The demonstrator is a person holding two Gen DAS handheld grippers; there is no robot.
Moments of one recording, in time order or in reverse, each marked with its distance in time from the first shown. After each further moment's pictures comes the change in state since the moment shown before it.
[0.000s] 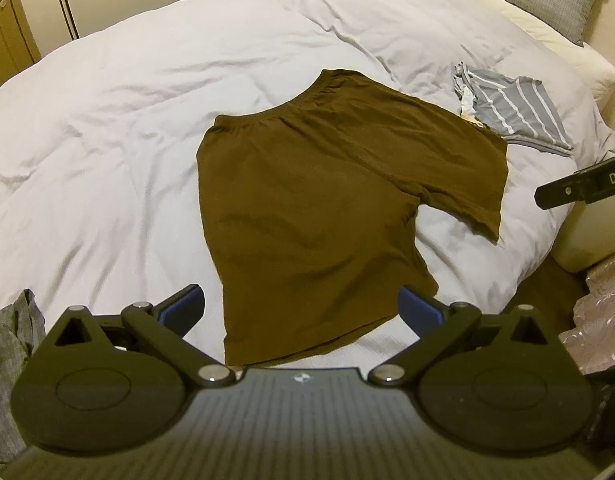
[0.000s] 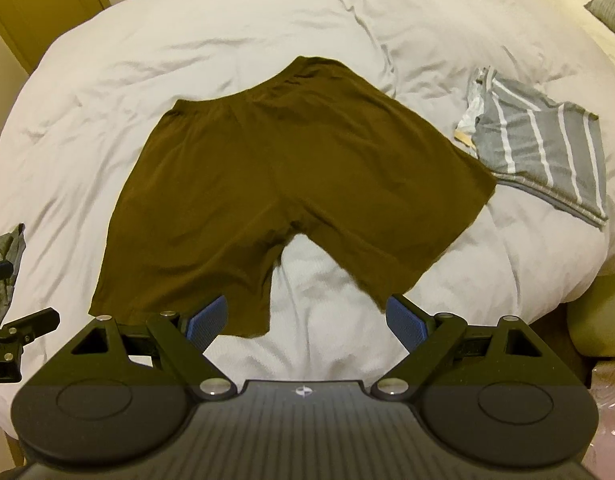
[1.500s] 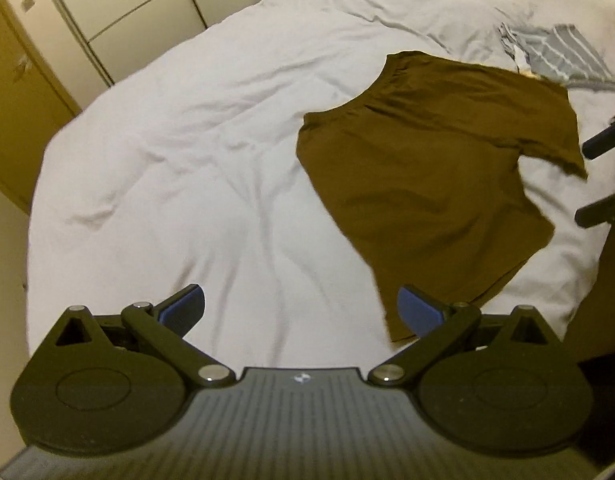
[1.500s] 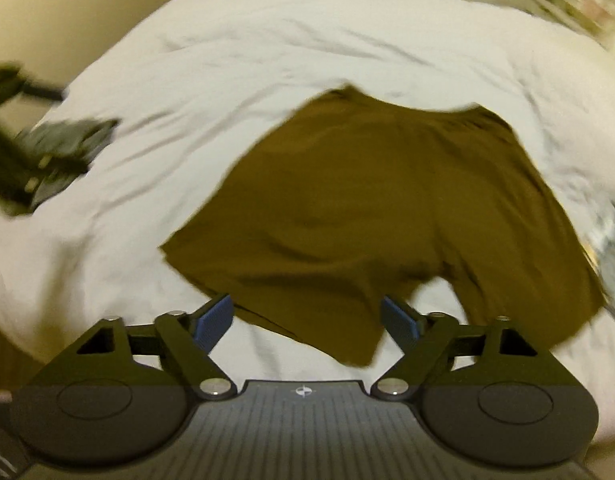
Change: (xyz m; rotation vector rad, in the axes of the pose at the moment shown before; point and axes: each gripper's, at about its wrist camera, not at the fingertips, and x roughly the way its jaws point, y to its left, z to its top) left arm -0.009 0.081 -0.025 0.217 -0.031 0.221; right arm 0.046 0.122 -0.035 -0.519 -0.087 0.181
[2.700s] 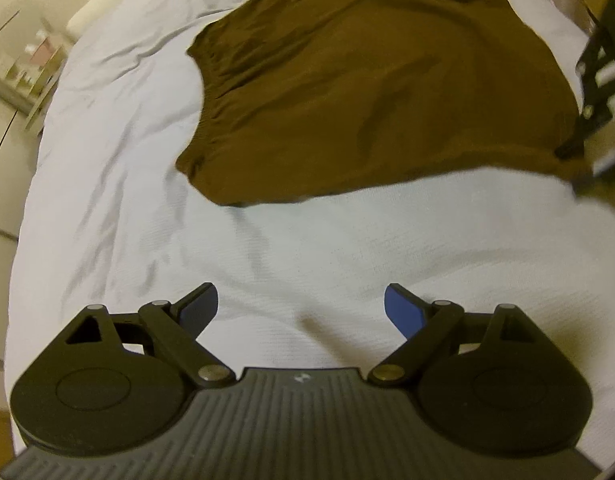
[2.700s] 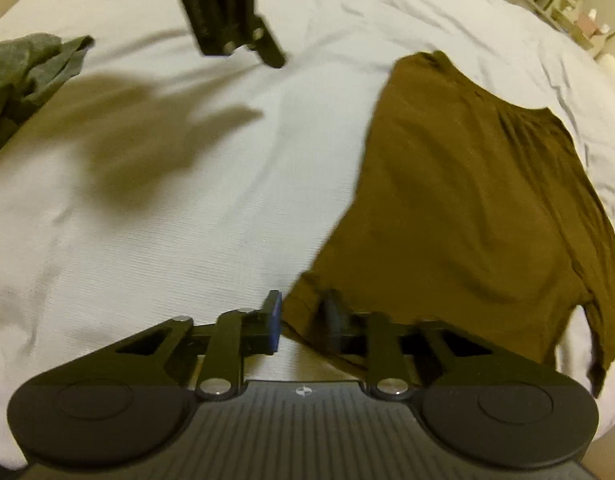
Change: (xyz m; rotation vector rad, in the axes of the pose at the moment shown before) left arm 0.215 0.067 0.019 0.979 -0.190 -0.317; right arm 0.171 0.169 0.045 0.025 0.122 -0.275
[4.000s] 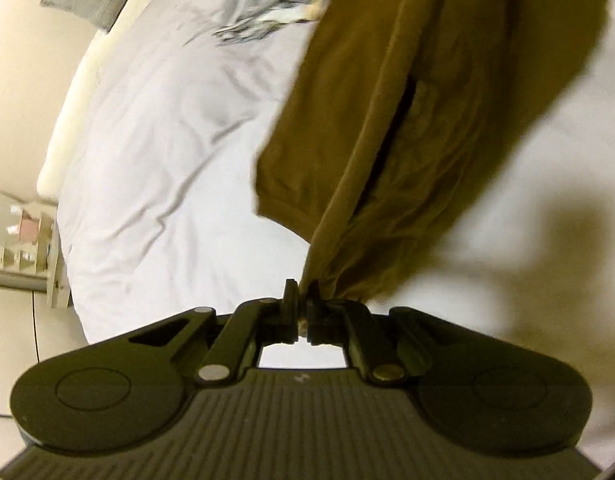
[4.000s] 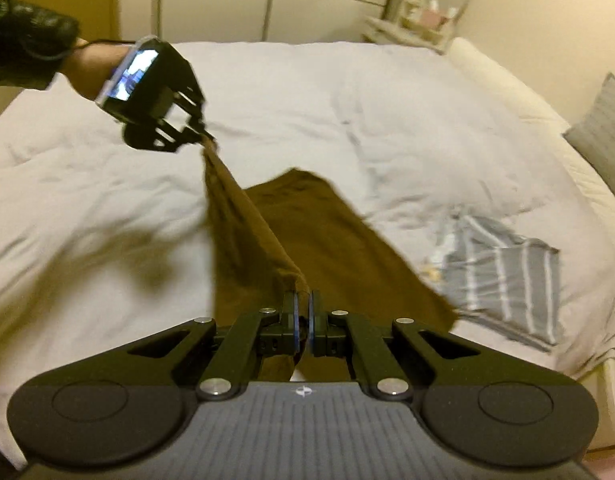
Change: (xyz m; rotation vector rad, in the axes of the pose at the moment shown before) left arm 0.089 0.156 0.237 0.442 -0.065 0.087; right arm -0.160 -0.339 -0.035 0.318 -0.229 -0.129
